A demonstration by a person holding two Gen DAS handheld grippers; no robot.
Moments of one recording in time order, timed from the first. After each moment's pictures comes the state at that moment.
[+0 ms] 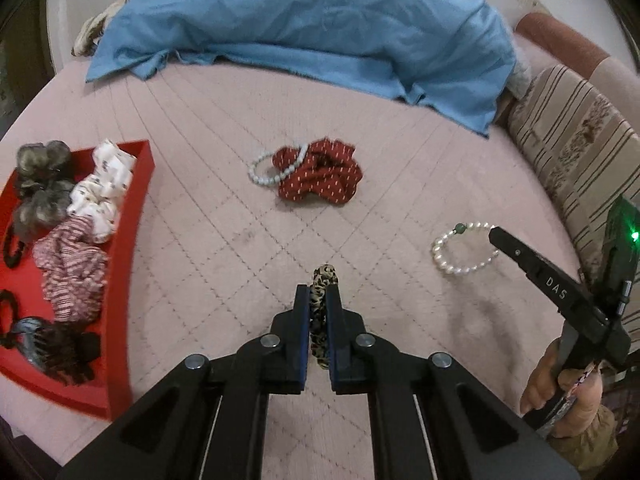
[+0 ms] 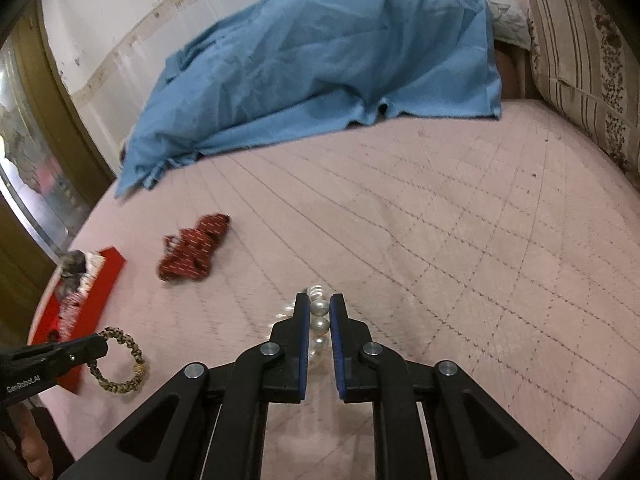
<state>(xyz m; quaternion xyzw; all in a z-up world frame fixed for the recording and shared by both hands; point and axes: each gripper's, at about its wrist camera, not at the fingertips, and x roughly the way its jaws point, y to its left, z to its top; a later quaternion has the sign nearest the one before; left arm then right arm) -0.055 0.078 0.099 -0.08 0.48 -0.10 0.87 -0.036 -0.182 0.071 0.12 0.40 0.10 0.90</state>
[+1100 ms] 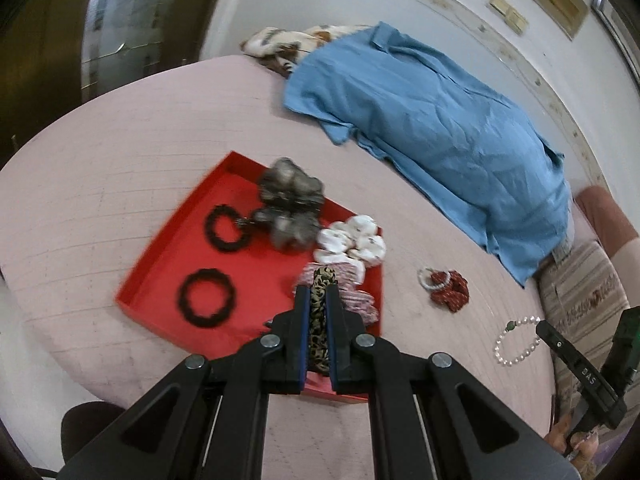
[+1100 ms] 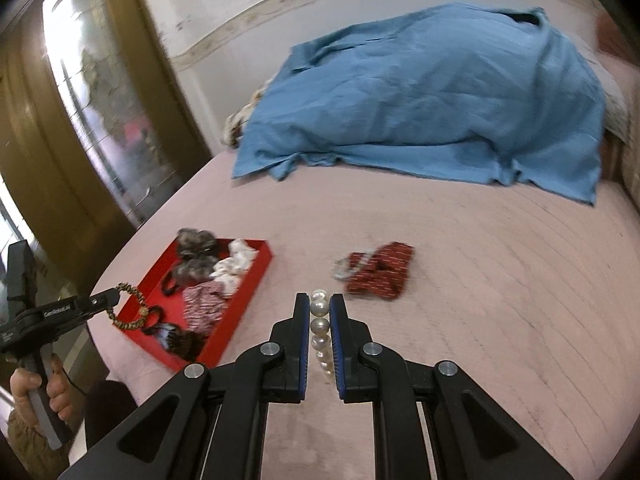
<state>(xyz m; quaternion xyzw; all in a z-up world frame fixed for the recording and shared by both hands) -0.152 0.314 0.144 -0.26 0.37 0.05 0.89 -0.072 -0.038 0.173 0.05 0.38 0.25 0.89</state>
